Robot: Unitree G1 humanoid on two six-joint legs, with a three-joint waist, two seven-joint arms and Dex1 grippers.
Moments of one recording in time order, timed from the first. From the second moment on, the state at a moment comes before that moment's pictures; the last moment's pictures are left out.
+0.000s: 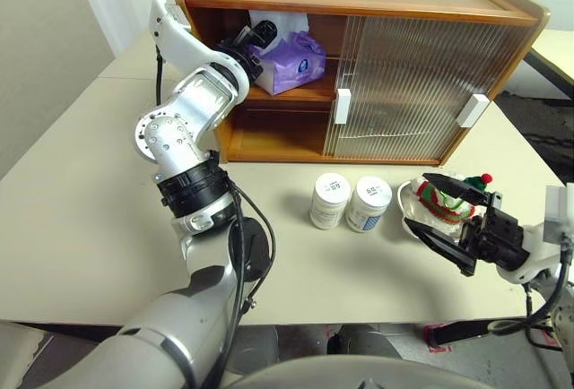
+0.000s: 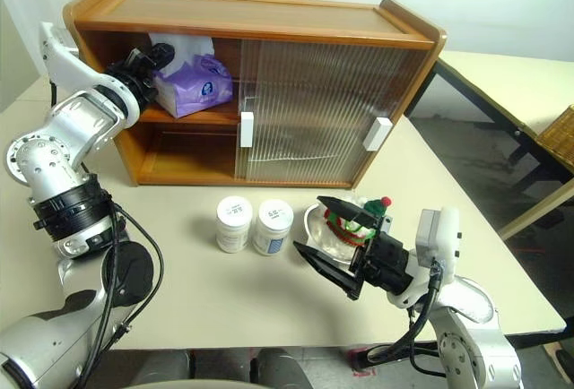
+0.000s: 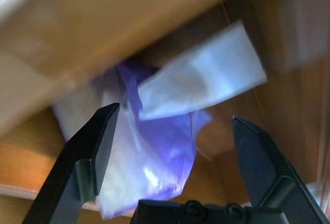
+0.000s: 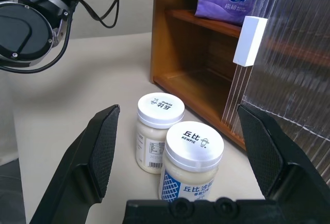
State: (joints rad) left arm -0.89 0.00 0.61 -0.18 -0.91 1.18 0.45; right arm 0.24 -0.56 -0.25 -0.43 0.69 0.10 1.01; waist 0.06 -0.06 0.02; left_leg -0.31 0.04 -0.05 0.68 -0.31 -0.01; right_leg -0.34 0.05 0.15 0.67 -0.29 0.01
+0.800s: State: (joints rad) left arm -0.39 0.61 0.09 -0.24 -0.48 0.43 -0.60; right arm 0.24 -0.59 -0.26 -0.45 0.71 0.15 1.01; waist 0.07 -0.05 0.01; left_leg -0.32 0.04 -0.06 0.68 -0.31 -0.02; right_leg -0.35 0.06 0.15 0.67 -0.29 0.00
